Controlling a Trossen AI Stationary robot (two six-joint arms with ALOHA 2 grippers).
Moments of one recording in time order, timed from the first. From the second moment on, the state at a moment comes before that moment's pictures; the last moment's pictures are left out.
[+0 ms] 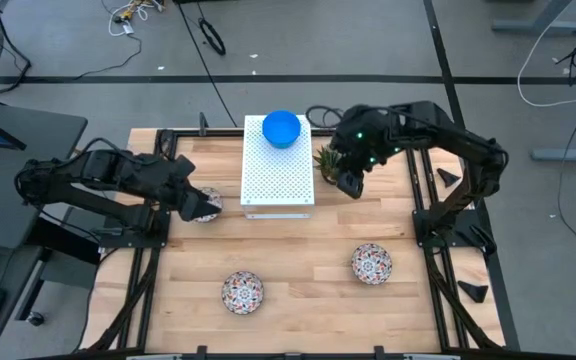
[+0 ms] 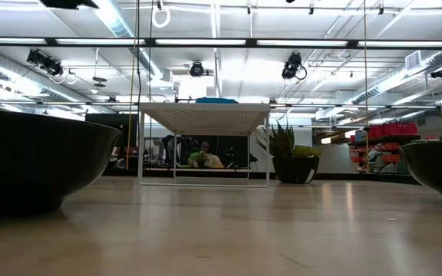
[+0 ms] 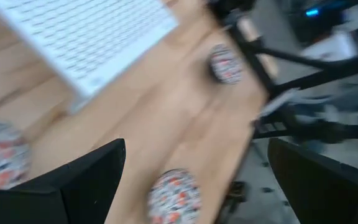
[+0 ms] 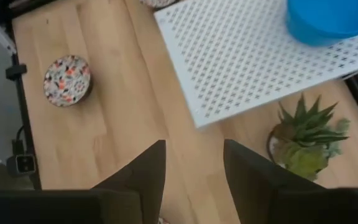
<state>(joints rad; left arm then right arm) -0.12 0.91 1.22 -0.96 -0.08 -0.98 -0.11 1.64 2.12 -1.49 -0.05 0.25</state>
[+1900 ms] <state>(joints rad) 0.00 1.27 0.69 -0.89 -0.17 -0.53 -0.01 1.64 2.11 -1.45 -0.04 0.17</state>
